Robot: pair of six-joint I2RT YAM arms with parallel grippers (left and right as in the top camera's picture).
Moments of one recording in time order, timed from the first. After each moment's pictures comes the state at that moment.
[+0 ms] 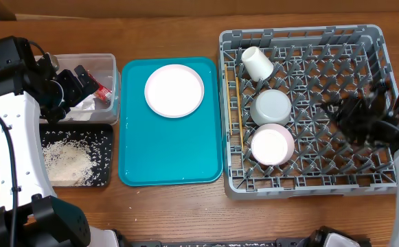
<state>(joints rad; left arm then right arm) 0.34 1.65 1.60 -1.17 0.30 -0.31 -0.37 1.30 1.16 -0.93 -0.69 0.36</state>
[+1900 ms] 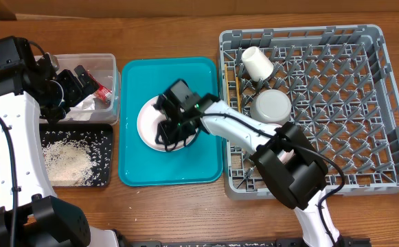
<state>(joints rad) 0.34 1.65 1.60 -1.17 0.30 -0.31 0.76 2.20 1.66 -0.60 -0.52 0.32</state>
